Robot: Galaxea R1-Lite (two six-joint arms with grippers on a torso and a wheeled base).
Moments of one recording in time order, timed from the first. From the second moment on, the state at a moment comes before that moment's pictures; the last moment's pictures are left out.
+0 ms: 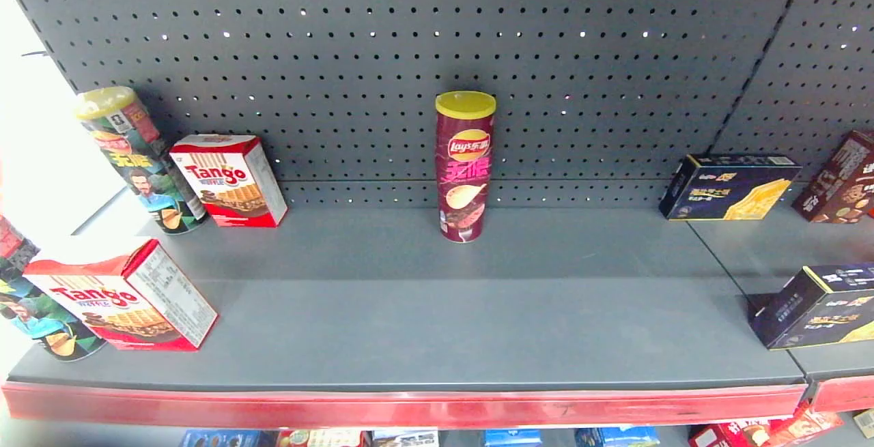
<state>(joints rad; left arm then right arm) 0.00 0.01 0.00 0.00 -0.07 0.05 0.00 0.00 0.00 0.00 -0.04 -0.01</state>
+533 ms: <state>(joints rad) 0.00 0.01 0.00 0.00 -0.07 0.05 0.00 0.00 0.00 0.00 -0.04 -0.01</state>
